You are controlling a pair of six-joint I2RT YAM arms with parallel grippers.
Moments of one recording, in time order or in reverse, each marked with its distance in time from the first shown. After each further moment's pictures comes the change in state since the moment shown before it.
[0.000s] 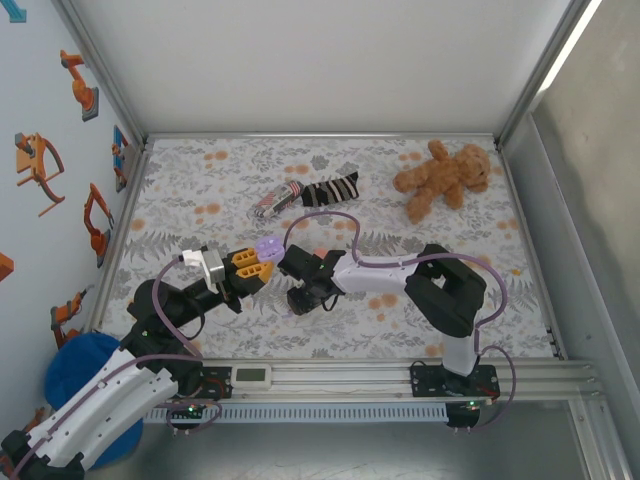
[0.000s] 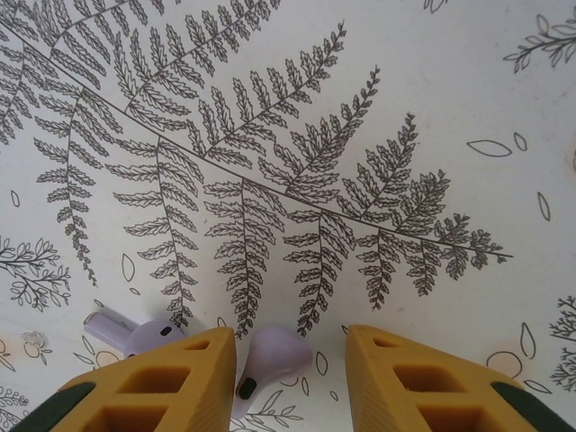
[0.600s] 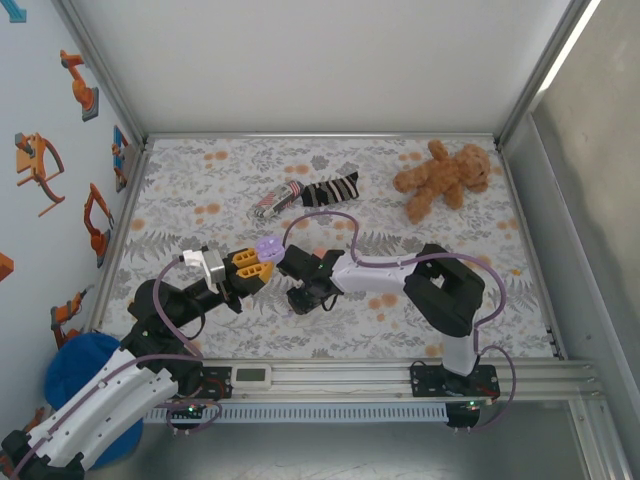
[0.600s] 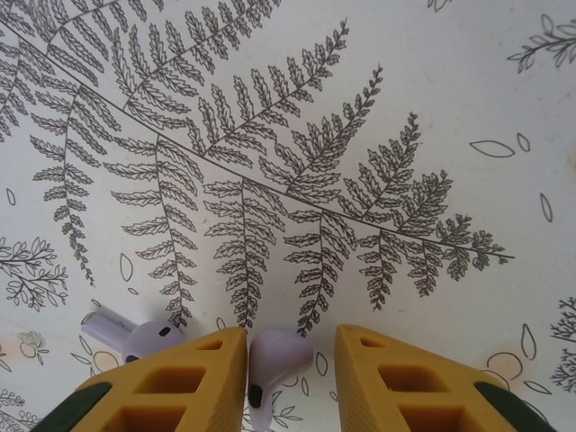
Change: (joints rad) left arm 0.000 0.000 -0.003 0.000 -0.003 0.002; right arm 0.003 0.010 0.017 -0.016 0.003 -0.005
